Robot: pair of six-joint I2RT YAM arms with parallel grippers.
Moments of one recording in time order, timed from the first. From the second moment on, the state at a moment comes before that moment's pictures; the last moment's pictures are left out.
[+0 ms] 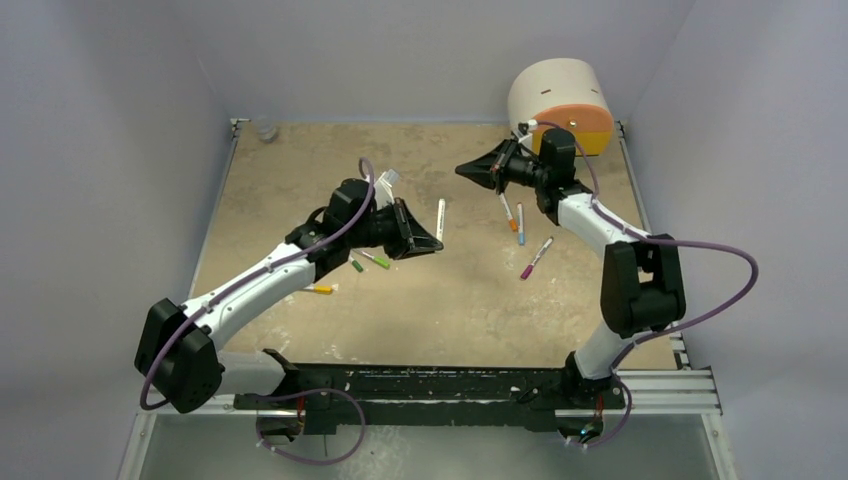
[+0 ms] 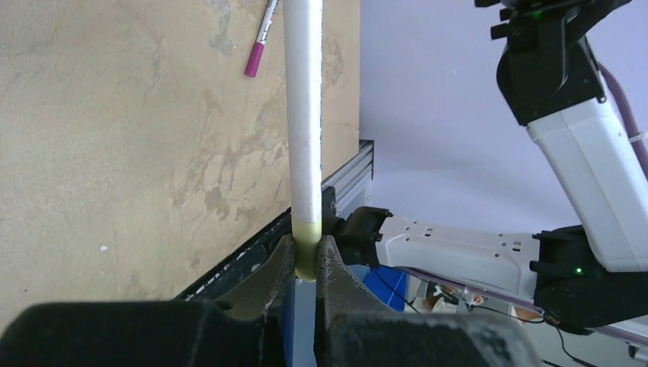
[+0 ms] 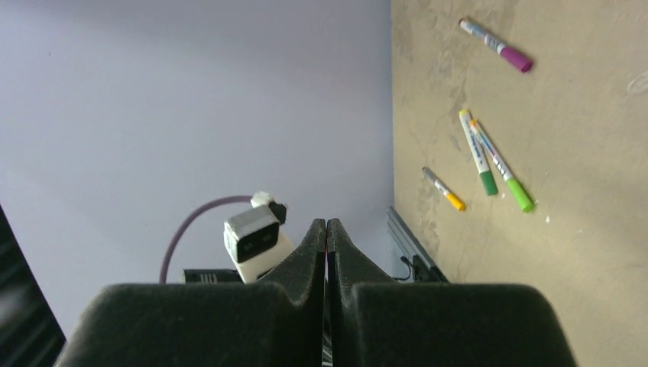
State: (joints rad) left arm -0.64 1.29 0.97 -0.14 0.46 -1.10; right arm 0.21 1.66 1.12 0.30 -0.85 1.36
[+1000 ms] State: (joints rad) left arm -0.64 1.37 0.99 -0.09 0.50 -1.09; right arm 0.31 1.63 1.35 -0.50 -0.86 0.73
